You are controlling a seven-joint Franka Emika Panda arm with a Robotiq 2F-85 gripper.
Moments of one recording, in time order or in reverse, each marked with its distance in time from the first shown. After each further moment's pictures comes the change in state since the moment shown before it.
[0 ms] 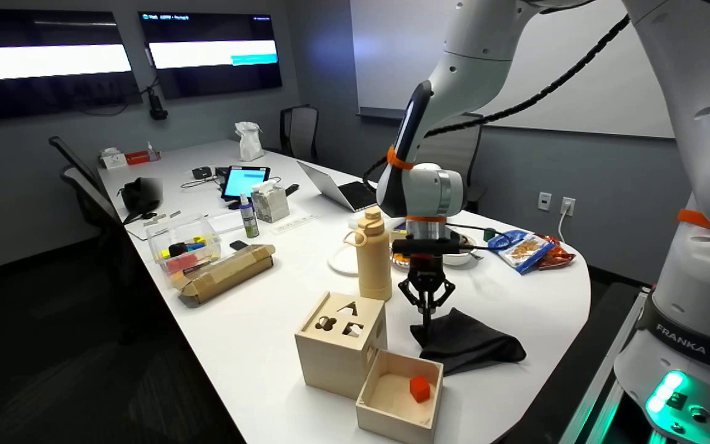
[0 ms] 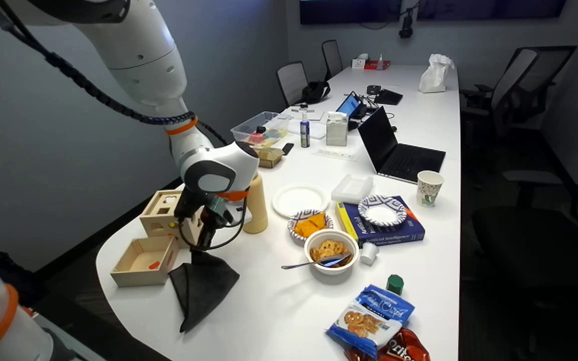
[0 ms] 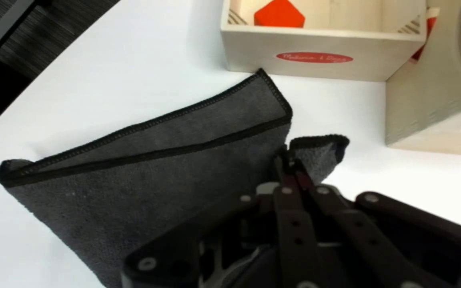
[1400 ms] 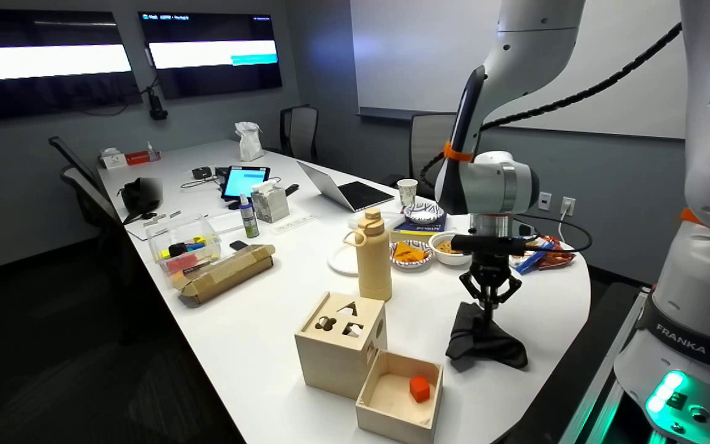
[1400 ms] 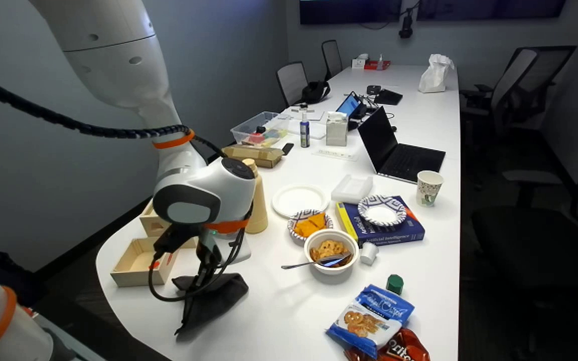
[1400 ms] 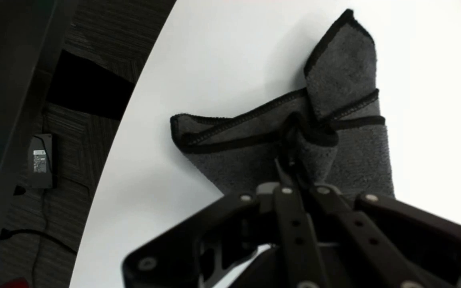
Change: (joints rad) arm -0.087 -0.191 -0.081 -0.349 0.056 0.239 0.000
